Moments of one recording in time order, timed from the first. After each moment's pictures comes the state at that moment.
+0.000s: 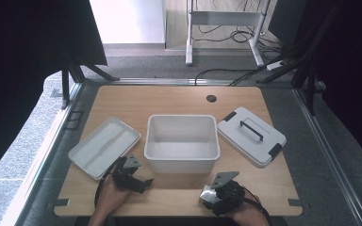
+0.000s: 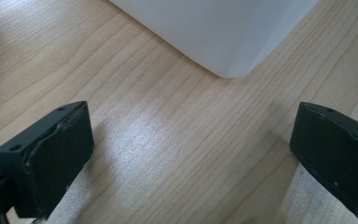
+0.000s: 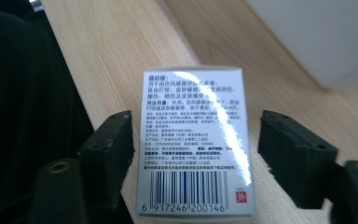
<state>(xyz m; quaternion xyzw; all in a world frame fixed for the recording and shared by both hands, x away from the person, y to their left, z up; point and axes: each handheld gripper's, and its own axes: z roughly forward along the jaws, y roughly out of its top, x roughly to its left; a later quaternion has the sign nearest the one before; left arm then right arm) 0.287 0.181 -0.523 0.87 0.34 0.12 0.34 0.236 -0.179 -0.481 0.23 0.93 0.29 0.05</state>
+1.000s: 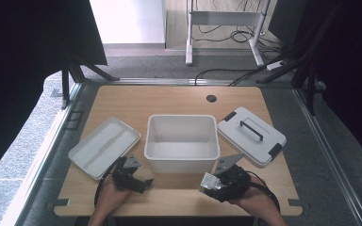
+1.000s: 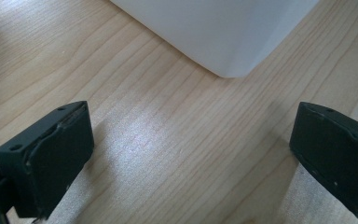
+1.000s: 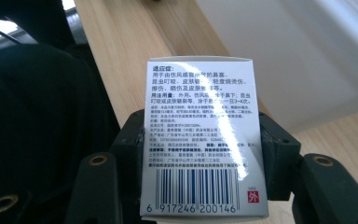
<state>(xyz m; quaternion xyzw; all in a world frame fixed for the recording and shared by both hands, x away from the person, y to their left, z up) 0.287 0.181 -0.522 0.87 0.35 0.12 0.33 0.250 -0.177 -0.402 0.21 0.93 0.30 0.02</state>
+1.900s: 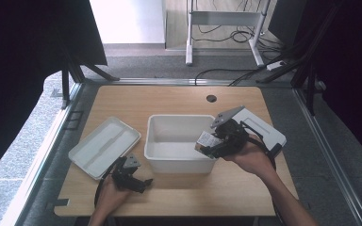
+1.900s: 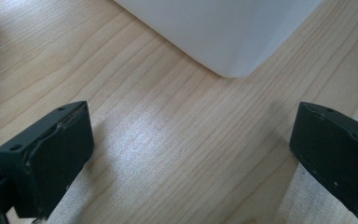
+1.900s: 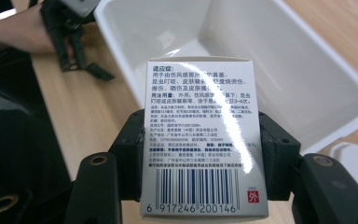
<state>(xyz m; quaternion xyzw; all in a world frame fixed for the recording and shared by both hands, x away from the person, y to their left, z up) 0.287 0.181 -0.522 0.87 0.35 0.12 0.34 0.329 -0.160 -0.326 0.23 0.91 0.32 0.07</state>
